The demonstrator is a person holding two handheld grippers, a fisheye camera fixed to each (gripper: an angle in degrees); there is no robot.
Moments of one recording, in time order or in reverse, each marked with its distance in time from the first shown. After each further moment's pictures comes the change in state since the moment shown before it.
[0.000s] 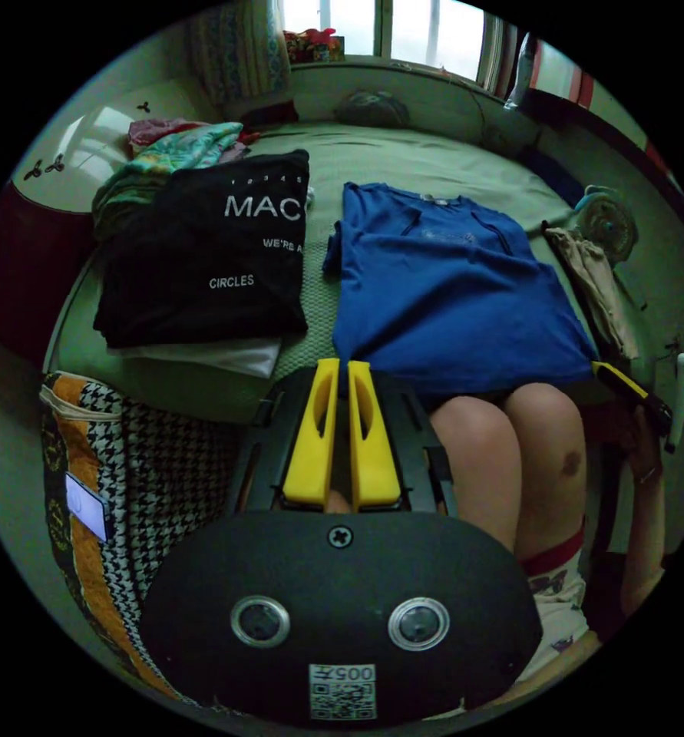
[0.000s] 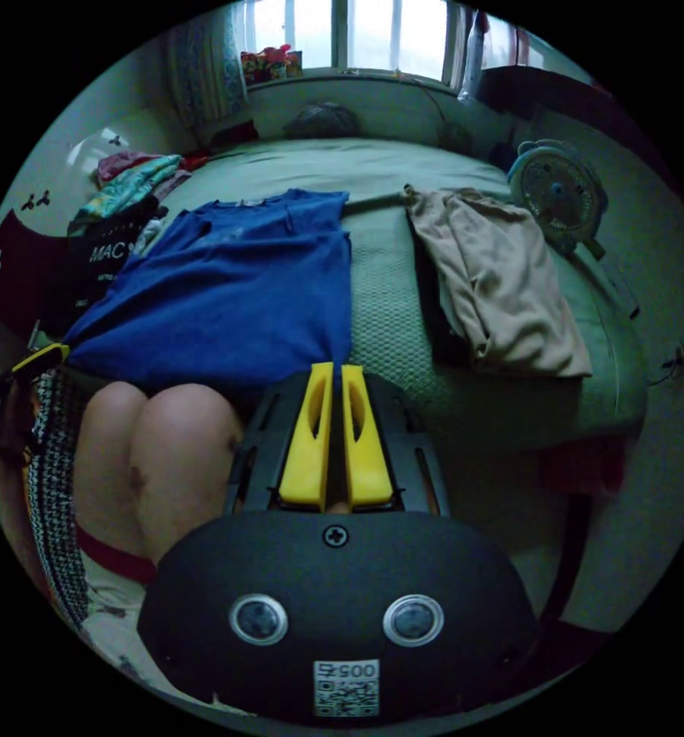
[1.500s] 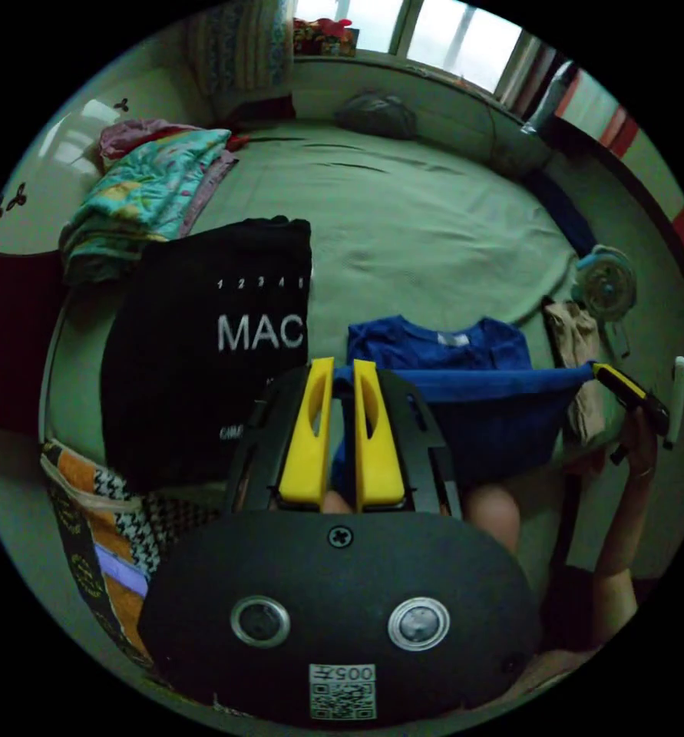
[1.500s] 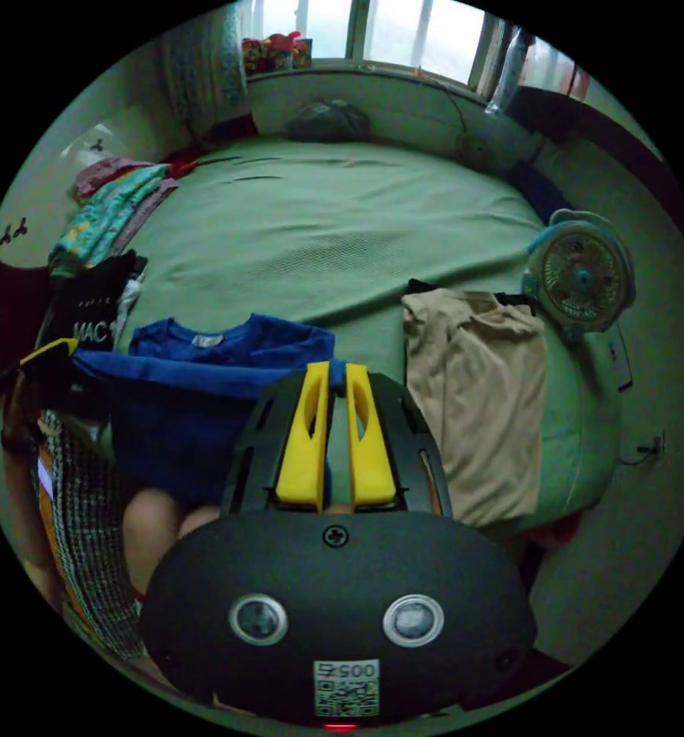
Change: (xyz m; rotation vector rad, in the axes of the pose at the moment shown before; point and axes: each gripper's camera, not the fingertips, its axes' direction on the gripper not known) left arm -0.051 -0.285 0.109 -0.142 -0.005 -0.105; right arm 0.012 -0.286 0.049 -0.167 0.010 0.006
